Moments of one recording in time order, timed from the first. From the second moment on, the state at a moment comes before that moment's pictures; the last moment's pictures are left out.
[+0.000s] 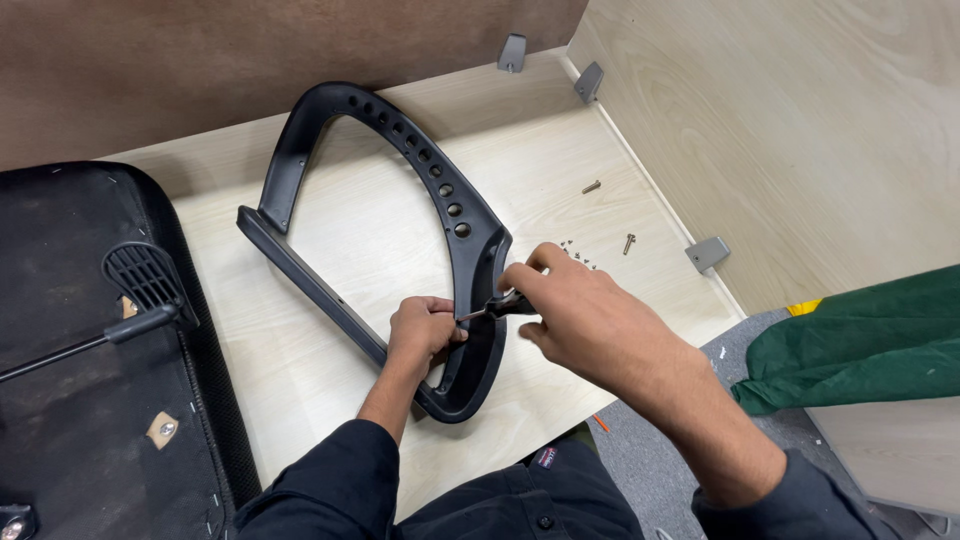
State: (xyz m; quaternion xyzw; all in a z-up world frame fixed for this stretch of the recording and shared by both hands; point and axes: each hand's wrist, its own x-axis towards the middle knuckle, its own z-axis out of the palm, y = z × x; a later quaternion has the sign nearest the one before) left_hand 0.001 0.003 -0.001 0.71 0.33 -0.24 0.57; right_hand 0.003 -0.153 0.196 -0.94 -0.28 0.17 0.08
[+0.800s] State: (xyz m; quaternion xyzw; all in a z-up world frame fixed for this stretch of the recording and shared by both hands) left_hand -0.001 0.001 0.001 0.71 0.33 -0.24 0.57; right_hand -0.002 -0.156 0.193 -0.95 -0.25 0.18 0.09
